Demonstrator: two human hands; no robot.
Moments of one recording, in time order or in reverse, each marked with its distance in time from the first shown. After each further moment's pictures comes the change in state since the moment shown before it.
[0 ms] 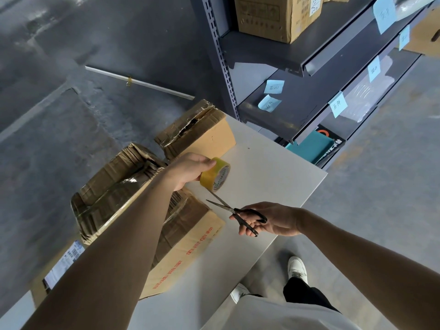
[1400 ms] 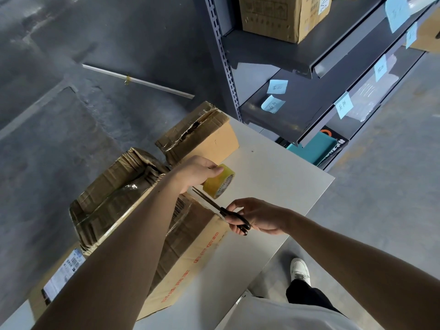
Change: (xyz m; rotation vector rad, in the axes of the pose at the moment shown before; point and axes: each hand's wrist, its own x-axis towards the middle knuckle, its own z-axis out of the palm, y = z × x) left_hand 0.011 0.009 -0.002 0.147 -0.027 -0.009; right_hand 0.040 -0.022 0.013 -0.089 0.066 -0.035
